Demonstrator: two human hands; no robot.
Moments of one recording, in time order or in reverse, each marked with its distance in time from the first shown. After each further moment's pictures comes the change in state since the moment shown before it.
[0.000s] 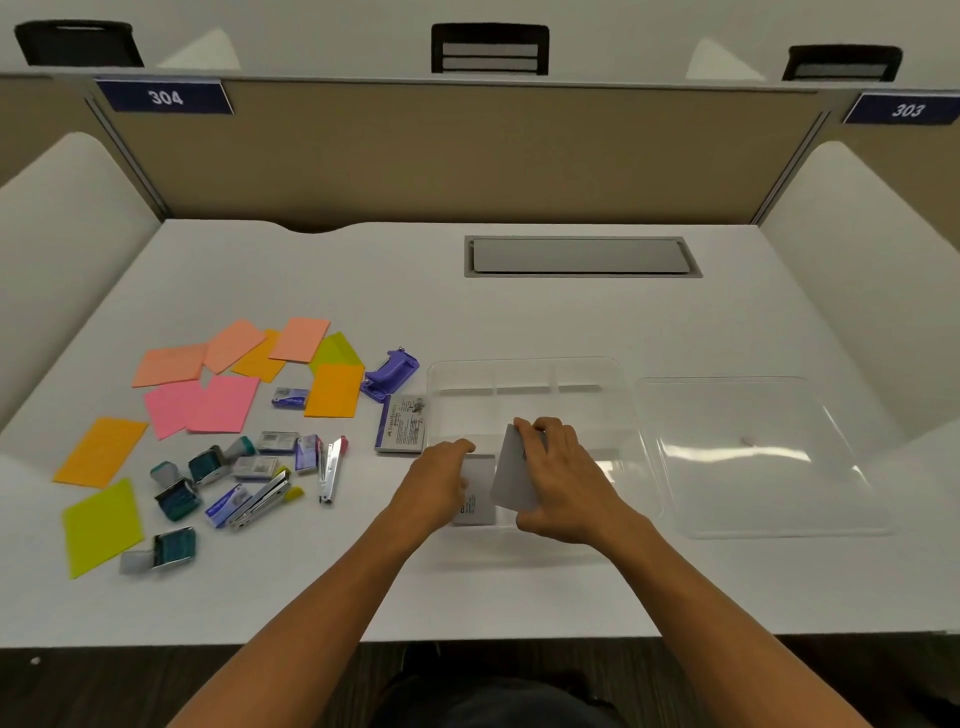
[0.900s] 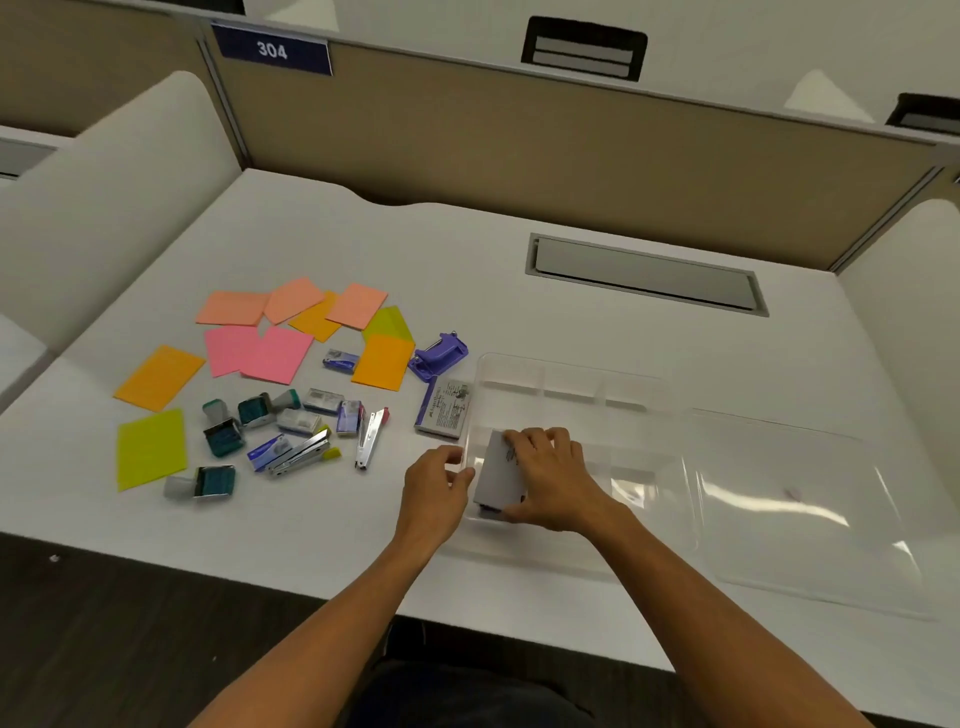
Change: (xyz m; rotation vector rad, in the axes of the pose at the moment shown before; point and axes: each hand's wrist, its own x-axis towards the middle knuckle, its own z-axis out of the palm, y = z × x) left_hand -0.031 -0.044 0.018 -0.514 0.385 -0.153; right_hand 0.046 -0.031 0.025 -0.072 -0.225 -0.044
